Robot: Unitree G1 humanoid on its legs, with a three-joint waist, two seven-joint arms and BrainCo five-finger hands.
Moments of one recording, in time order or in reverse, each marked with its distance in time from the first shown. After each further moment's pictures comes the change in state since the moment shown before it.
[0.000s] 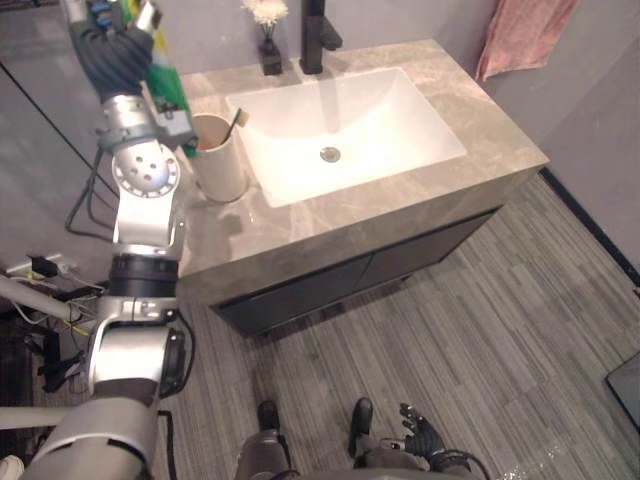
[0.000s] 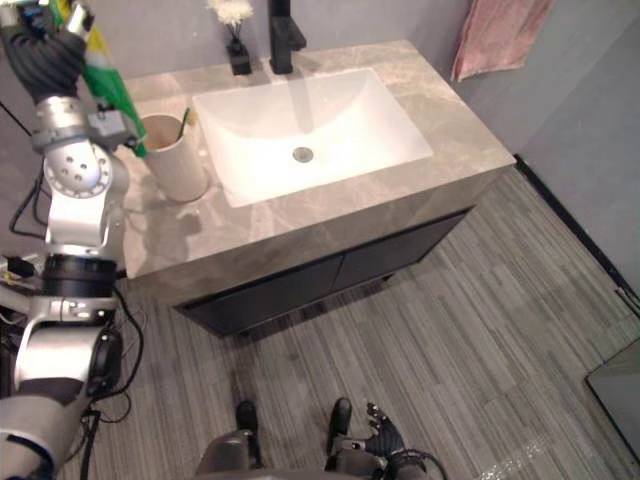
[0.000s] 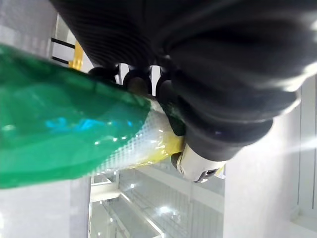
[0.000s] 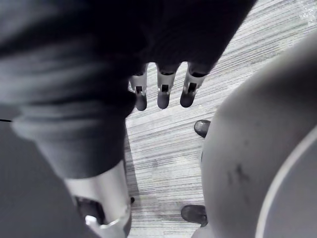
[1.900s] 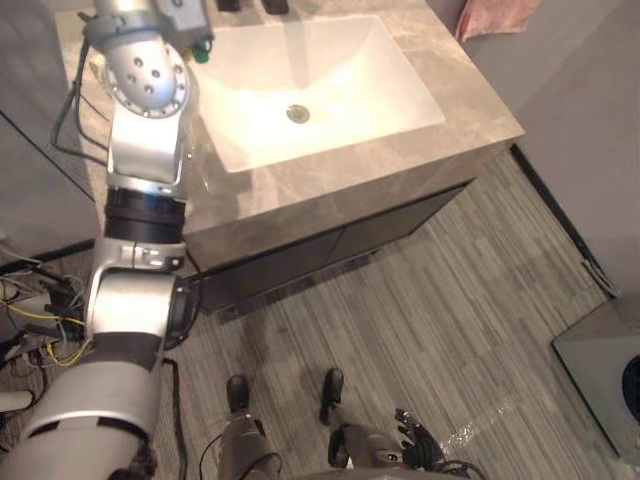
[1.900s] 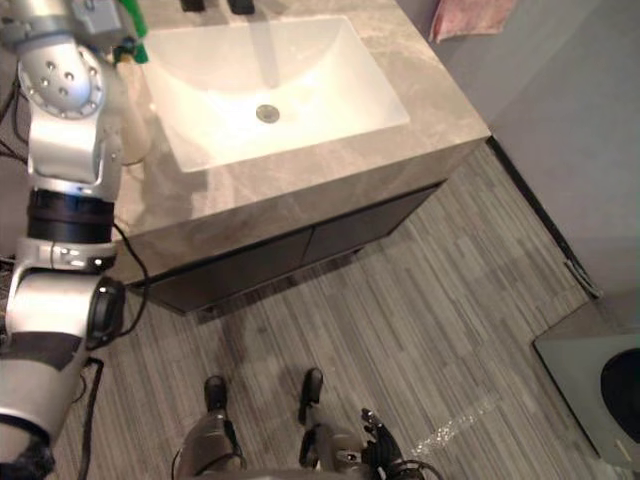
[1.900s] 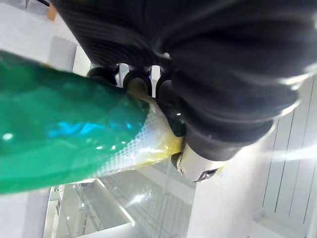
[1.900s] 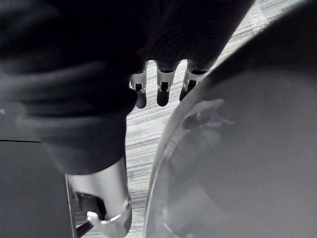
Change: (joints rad) left arm -0.293 -0.001 -0.065 0.038 0.044 0.024 0.027; right arm 0.110 0.002 -0.003 -0.154 -0.044 0.000 0.017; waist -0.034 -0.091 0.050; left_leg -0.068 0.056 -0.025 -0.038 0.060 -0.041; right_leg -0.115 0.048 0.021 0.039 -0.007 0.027
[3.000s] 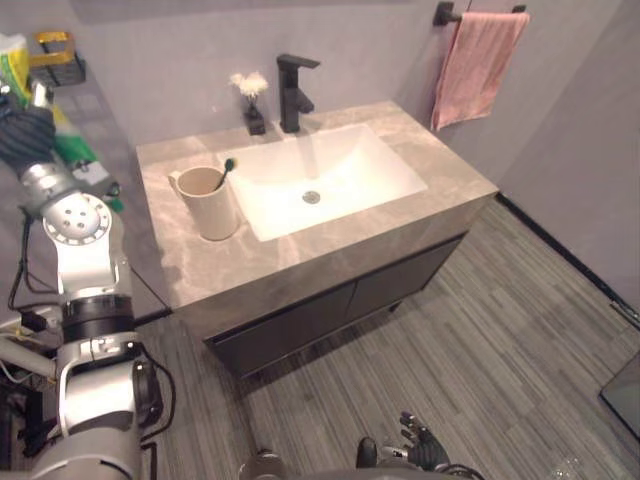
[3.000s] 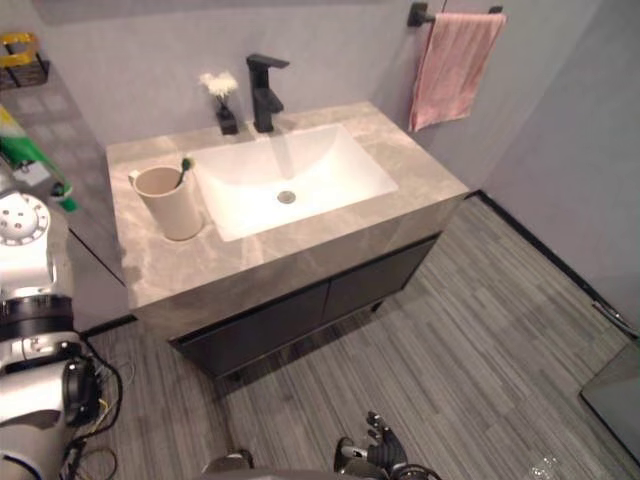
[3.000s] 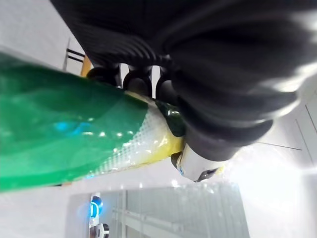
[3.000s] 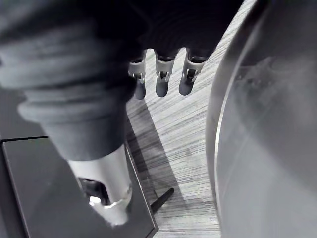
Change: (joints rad) left arm 0.558 0.074 0.391 0.040 0.003 0.005 0.041; right arm -0.045 0.053 -0.126 0.158 0.046 -0.023 0.073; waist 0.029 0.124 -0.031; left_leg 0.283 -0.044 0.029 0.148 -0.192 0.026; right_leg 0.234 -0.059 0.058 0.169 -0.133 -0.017
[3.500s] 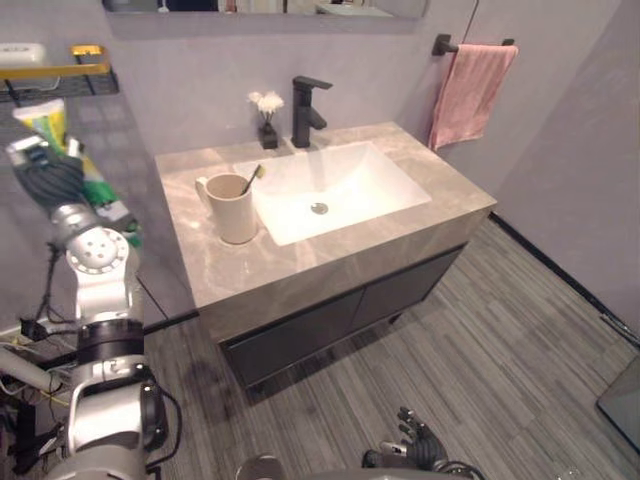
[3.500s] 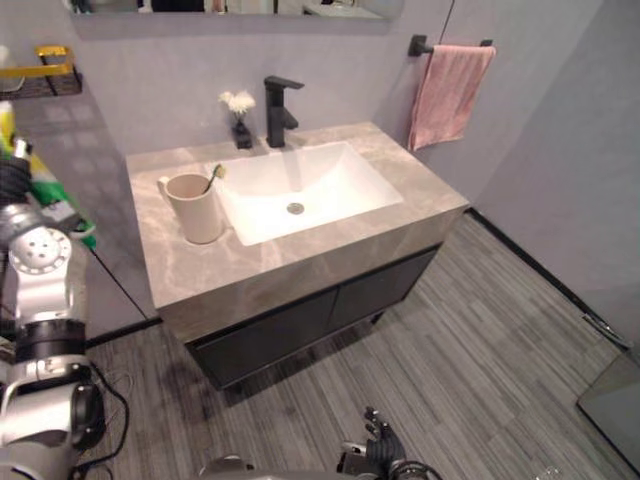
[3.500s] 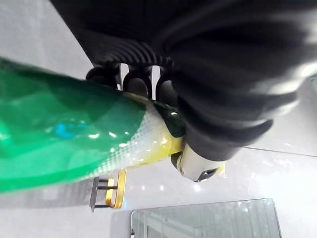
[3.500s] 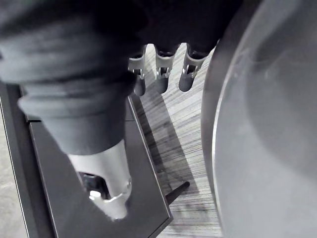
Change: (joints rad) left arm 0.100 -0.090 -0.027 0.007 -0.011 0.010 -0.013; right arm -0.004 0.005 -0.004 -0.012 0.017 -0.020 0.015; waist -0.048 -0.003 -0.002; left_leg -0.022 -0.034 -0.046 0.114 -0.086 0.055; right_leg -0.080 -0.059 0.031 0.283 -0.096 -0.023
